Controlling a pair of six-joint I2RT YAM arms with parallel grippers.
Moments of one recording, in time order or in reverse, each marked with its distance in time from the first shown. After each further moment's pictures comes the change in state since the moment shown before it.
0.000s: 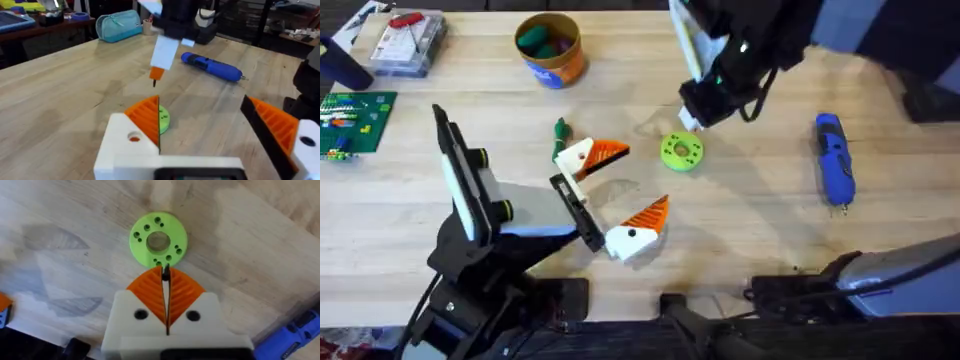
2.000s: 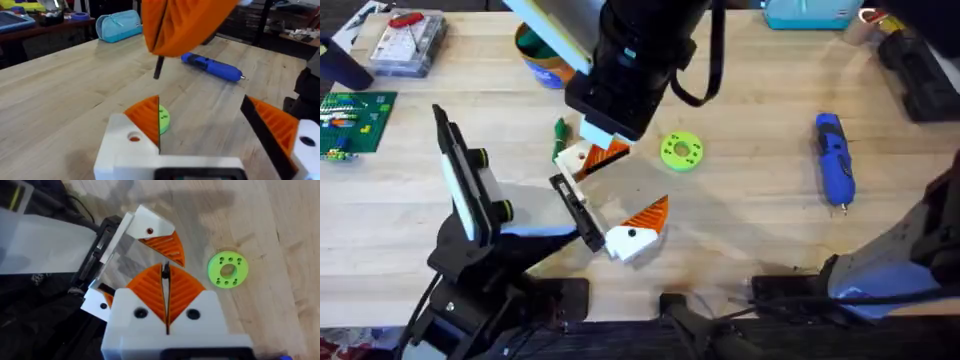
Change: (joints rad) left arm 0.000 0.000 0.000 0.000 0.000 0.000; right arm 0.396 0.209 0.748 -0.439 -0.094 -0.217
